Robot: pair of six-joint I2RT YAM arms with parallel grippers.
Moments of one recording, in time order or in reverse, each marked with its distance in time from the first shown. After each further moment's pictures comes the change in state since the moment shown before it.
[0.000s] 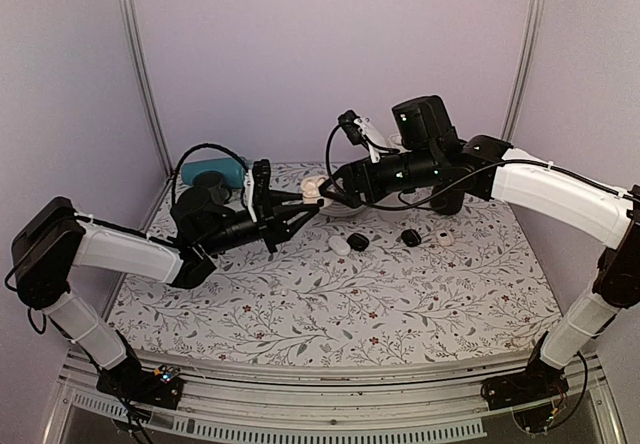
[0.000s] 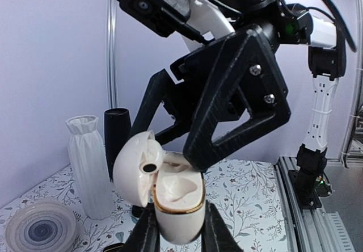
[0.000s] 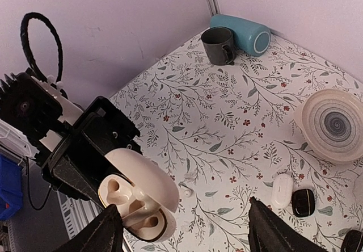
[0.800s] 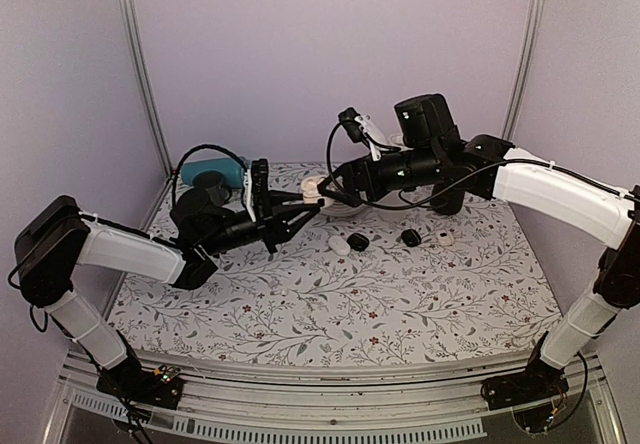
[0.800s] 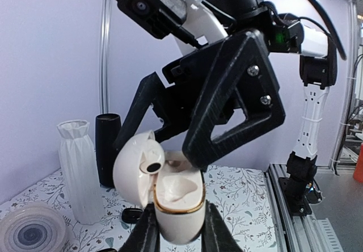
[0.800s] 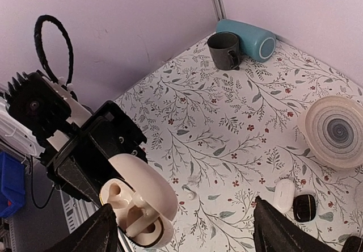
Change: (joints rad) left arm 0.000 0.022 -0.002 0.066 0.031 -0.060; right arm -0.010 -0.004 -0.001 0.016 -0.031 -0.011
